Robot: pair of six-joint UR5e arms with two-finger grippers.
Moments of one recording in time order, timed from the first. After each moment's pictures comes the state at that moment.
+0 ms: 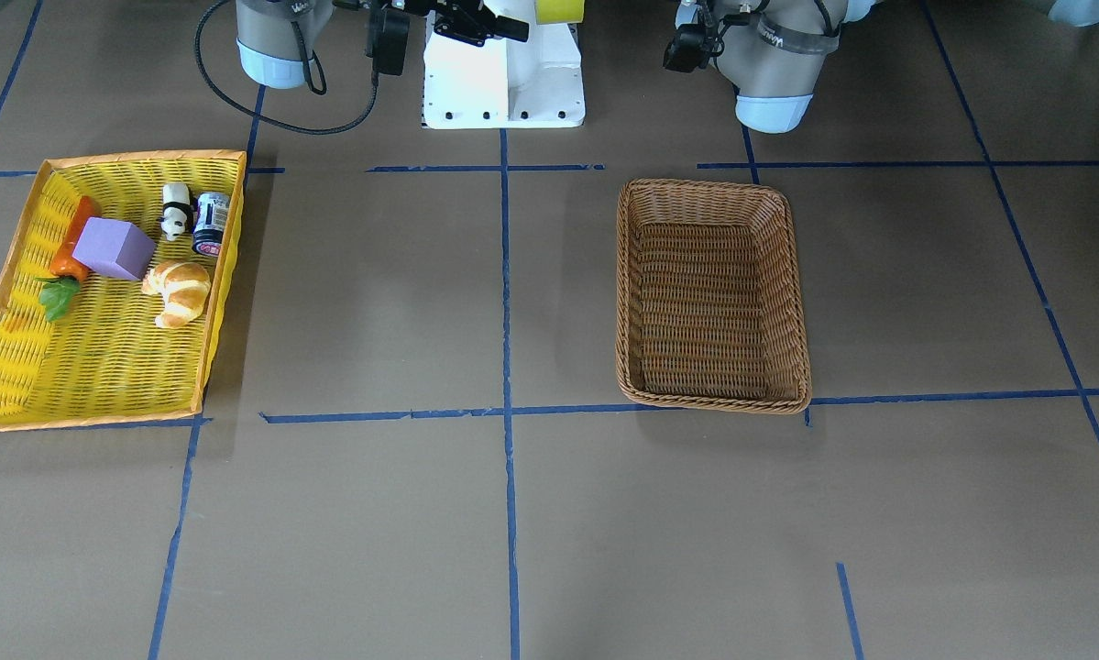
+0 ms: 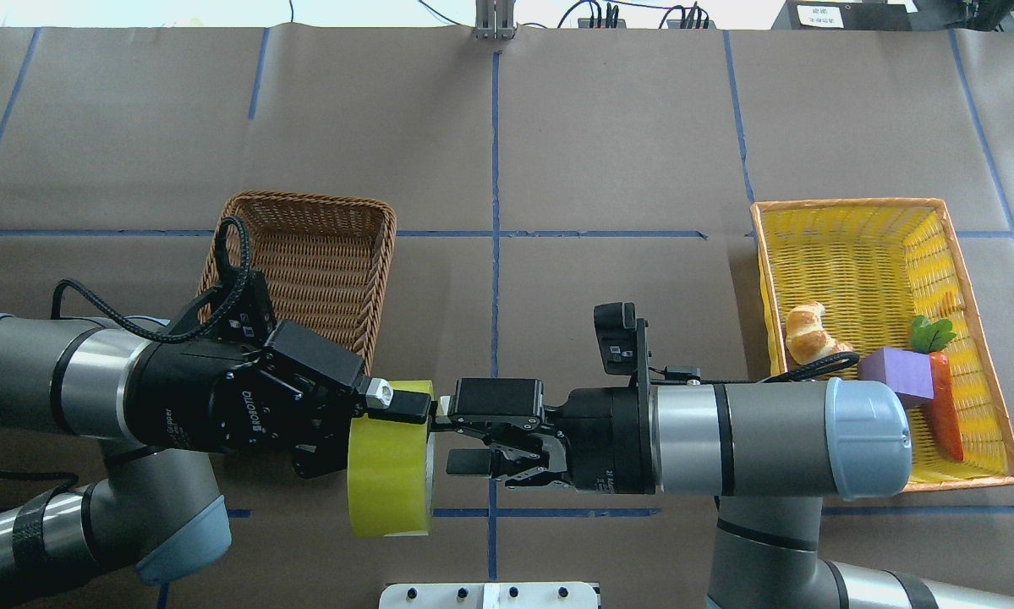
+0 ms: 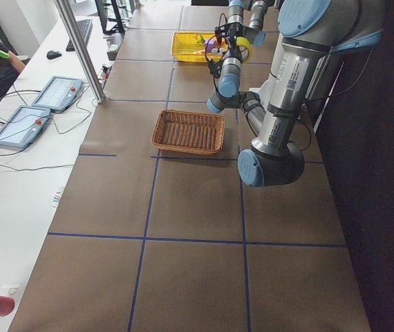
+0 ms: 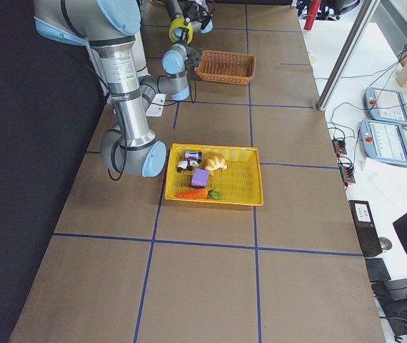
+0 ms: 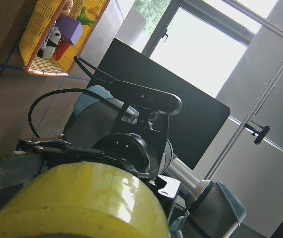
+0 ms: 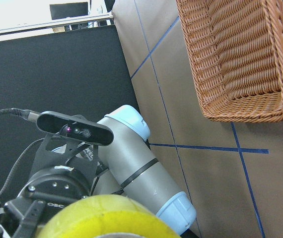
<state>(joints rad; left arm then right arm) -0.46 -1.95 -1.83 -3.42 -1.98 -2.44 0.29 -1.16 1.91 -0.24 1.77 1.98</state>
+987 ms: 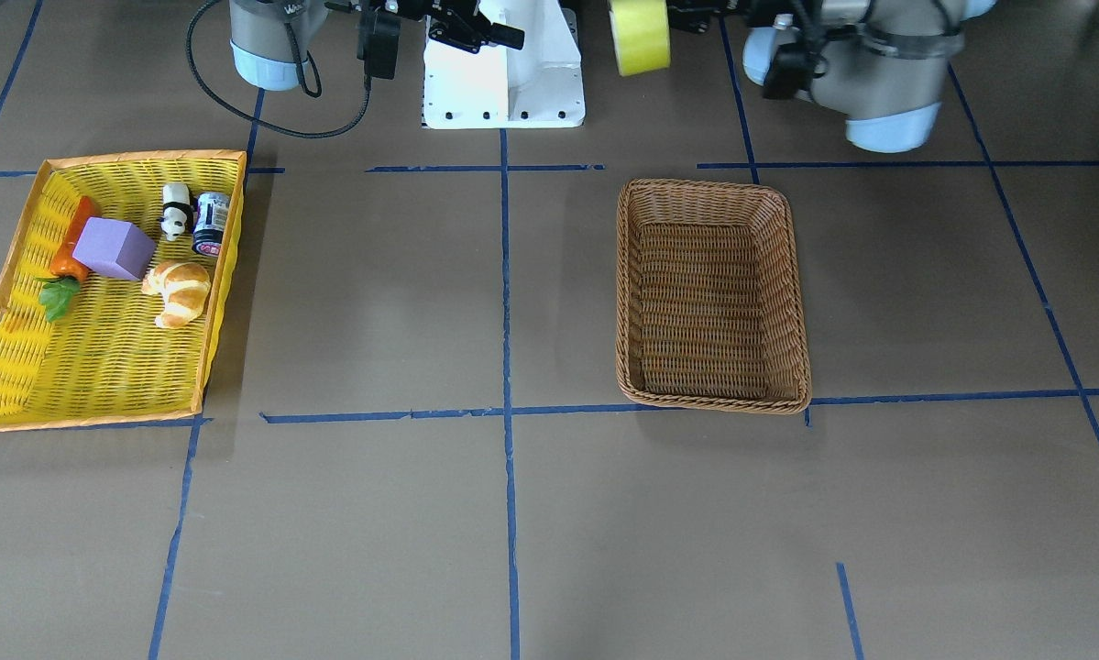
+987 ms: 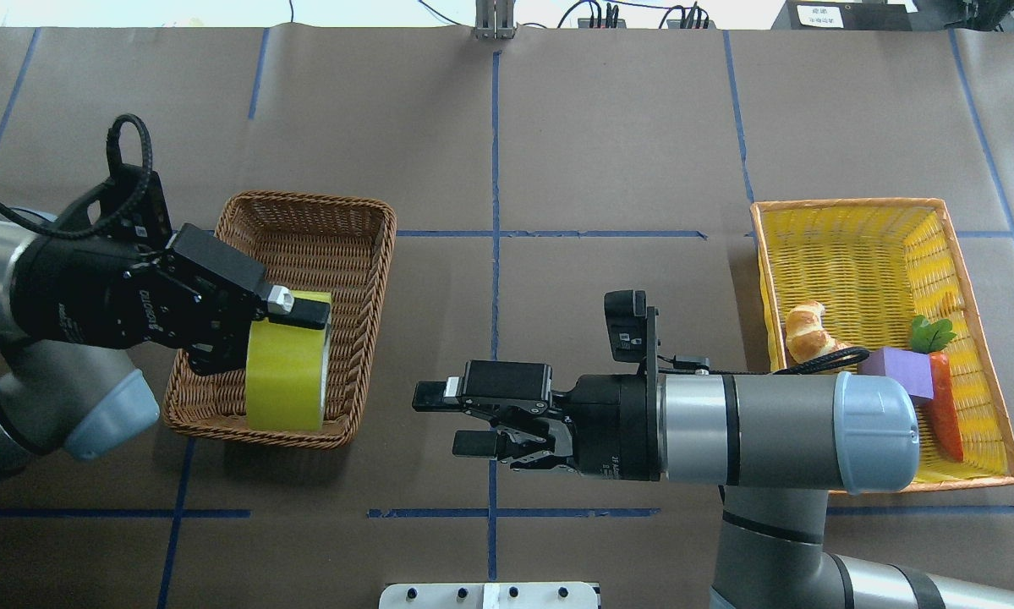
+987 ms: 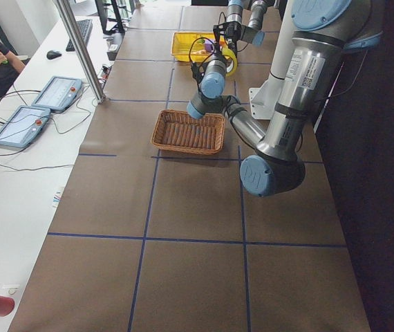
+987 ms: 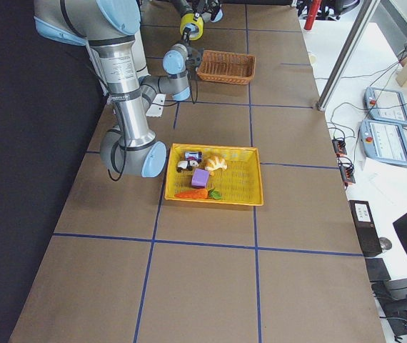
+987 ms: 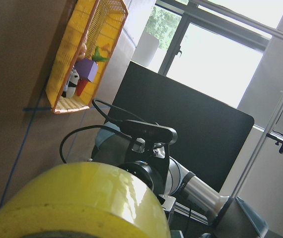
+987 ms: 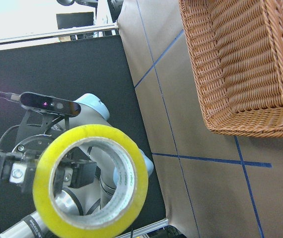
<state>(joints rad) -0.78 -1.90 -1.83 -3.32 -2.28 -2.44 0.31 -1.17 1.91 -0.24 1.74 1.96</state>
